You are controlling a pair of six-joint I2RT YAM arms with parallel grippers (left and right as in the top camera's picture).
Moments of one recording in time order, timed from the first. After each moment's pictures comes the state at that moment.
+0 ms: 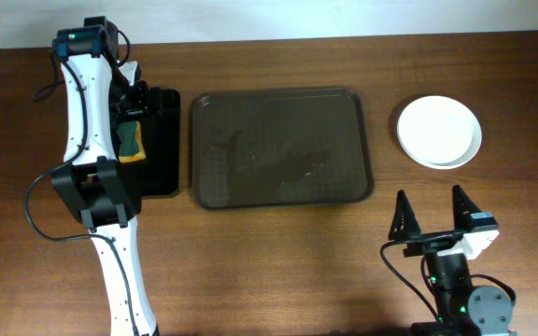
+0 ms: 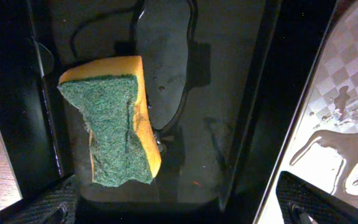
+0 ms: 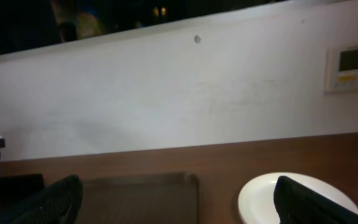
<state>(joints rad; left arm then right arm) 0.11 2.63 2.74 -1.66 0.07 0.00 0.01 0.07 0.19 0.01 -0.09 0.17</state>
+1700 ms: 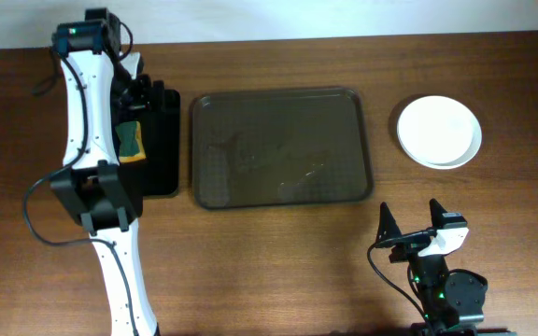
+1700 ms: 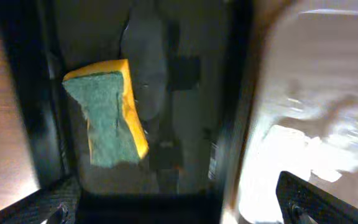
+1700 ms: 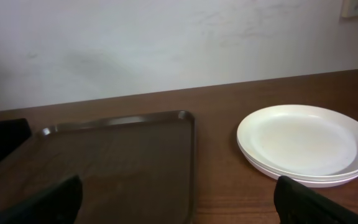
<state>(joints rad) 0.07 2.53 2.73 -1.66 0.07 0.00 0.02 0.01 0.01 -0.07 -0.09 0.17</state>
